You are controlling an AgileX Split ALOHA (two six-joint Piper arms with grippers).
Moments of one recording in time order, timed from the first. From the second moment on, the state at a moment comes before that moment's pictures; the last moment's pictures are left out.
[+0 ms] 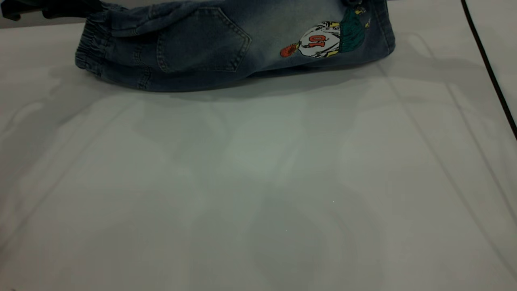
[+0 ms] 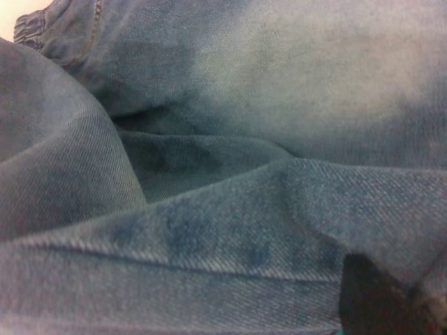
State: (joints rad) left arm 0.07 2.10 -1.27 -1.35 0.35 1.09; right arm 0.06 2.34 -1.74 0.99 0.83 -0.82
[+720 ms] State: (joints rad) left arm 0.07 2.18 -1.40 -1.37 0.34 1.09; right arm 0.06 2.50 -2.02 1.00 0.83 -0.82
